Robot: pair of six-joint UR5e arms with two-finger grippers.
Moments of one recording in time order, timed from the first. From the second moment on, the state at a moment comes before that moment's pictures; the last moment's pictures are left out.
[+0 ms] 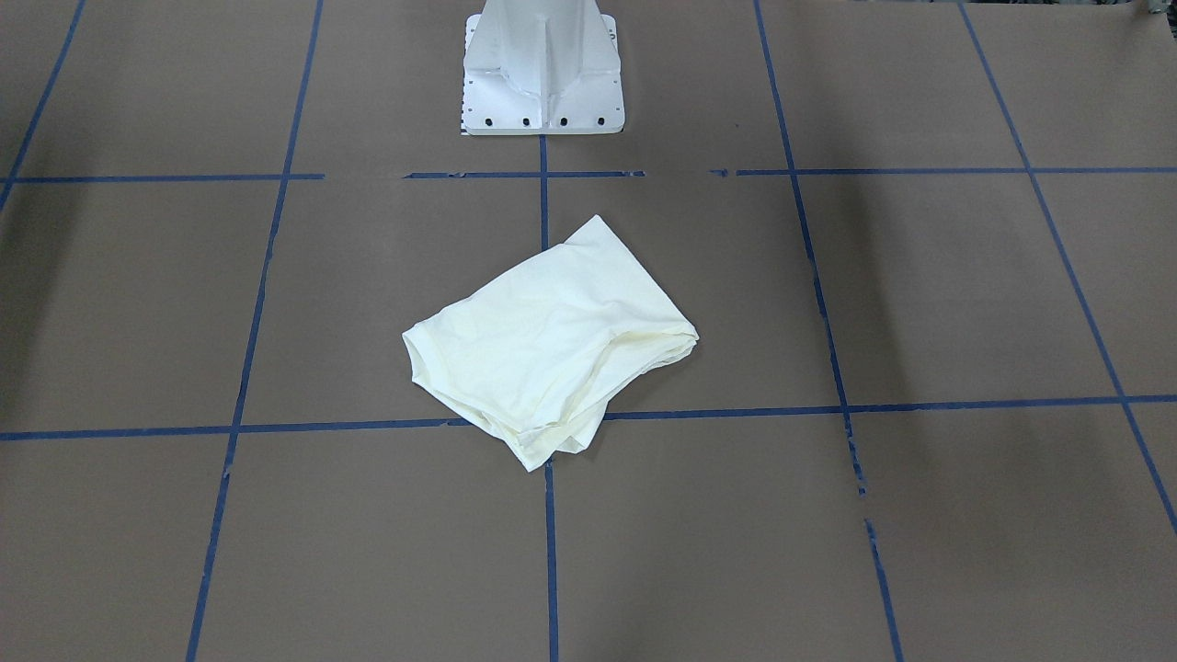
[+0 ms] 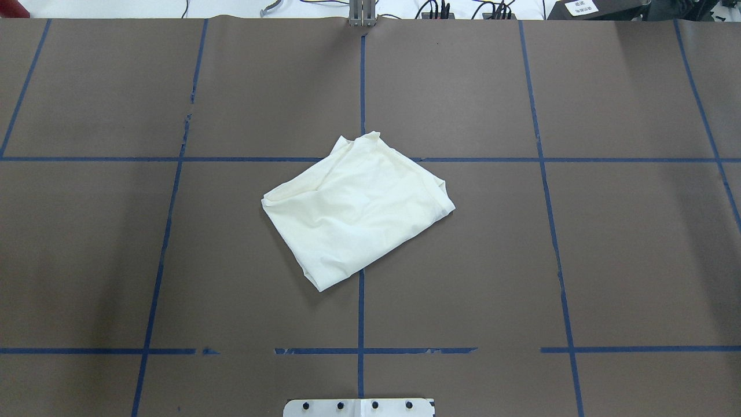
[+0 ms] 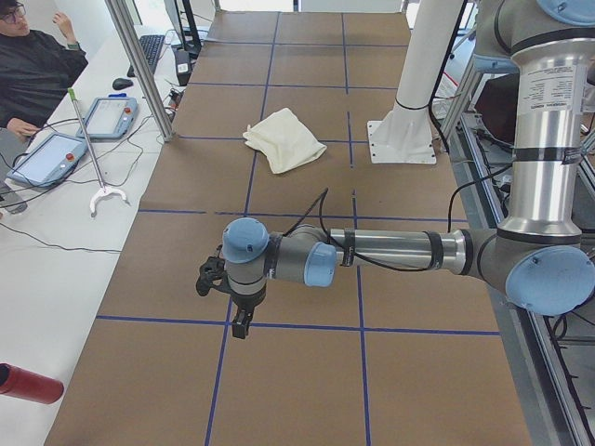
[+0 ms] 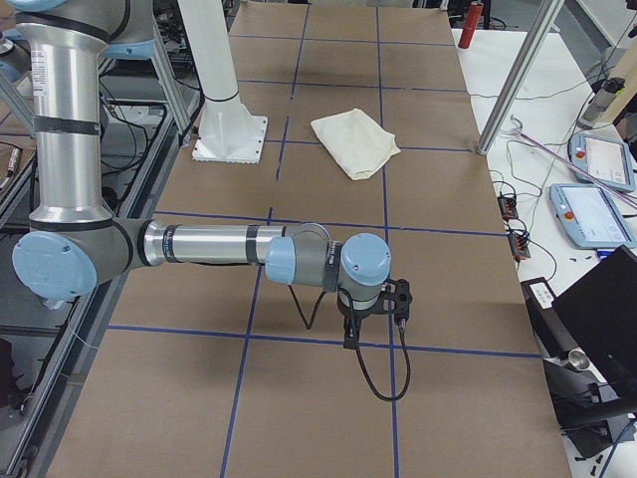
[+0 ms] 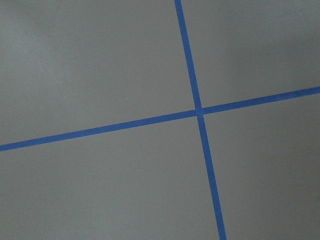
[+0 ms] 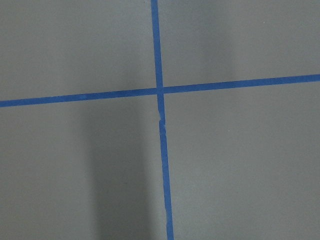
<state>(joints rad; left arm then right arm) -1.56 -1.54 -1.61 -1.71 -2.29 0.04 1.62 -1.61 1.66 -1.63 2.40 0.04</state>
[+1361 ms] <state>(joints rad) -1.56 -1.54 -1.61 -1.70 -2.29 0.03 1.62 -1.61 1.66 -1.60 2.40 0.07</state>
